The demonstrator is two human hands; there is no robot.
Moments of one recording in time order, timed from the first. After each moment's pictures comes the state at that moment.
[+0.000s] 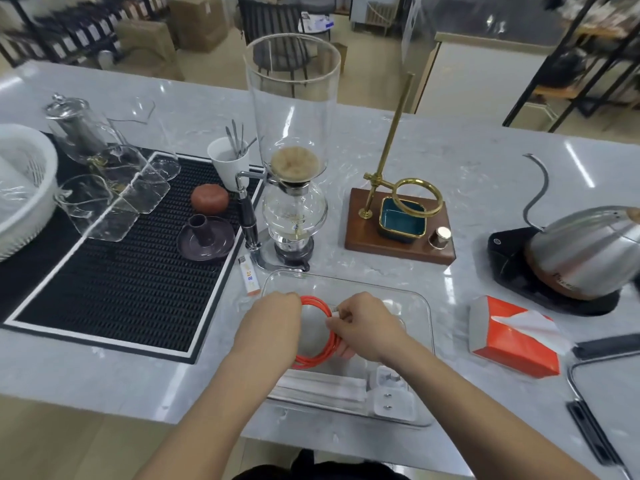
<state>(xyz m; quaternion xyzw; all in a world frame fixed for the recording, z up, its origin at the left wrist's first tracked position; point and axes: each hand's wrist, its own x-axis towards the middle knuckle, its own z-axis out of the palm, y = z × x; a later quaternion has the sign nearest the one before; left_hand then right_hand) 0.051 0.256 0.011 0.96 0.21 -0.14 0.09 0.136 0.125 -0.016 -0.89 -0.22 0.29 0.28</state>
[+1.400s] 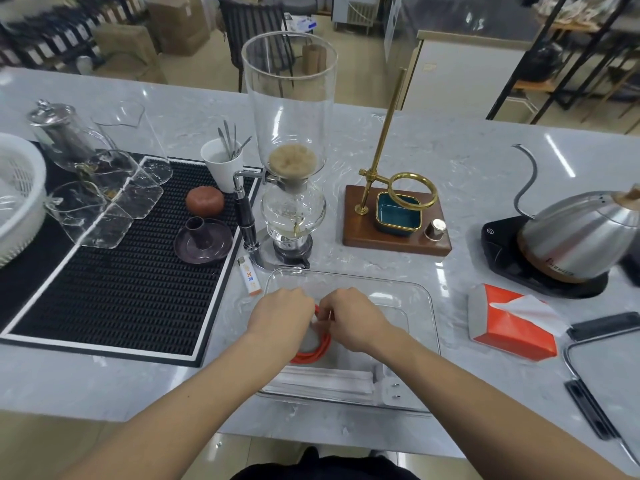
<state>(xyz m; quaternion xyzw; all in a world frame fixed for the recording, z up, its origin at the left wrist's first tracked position) 0.067 0.257 0.005 0.98 0.06 -0.18 -0.07 0.141 0.149 -0.048 -0.90 -0.31 0.24 0.18</state>
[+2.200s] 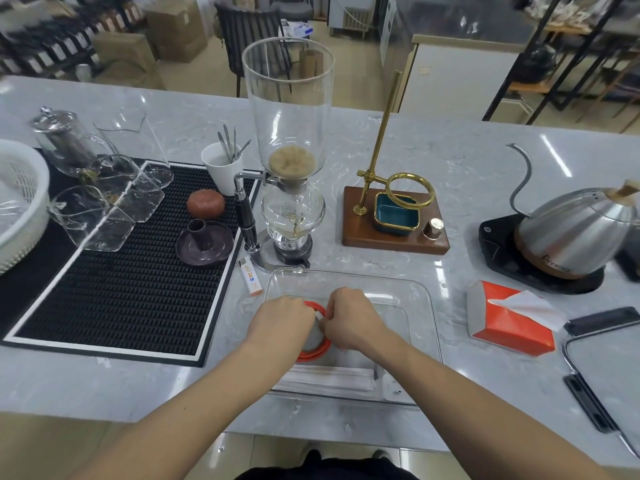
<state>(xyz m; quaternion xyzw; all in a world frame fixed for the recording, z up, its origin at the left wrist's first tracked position) 0.054 0.257 0.001 0.97 0.02 -0.20 -0.11 0.130 0.154 -0.046 -0.93 -0.20 0.24 0.21</state>
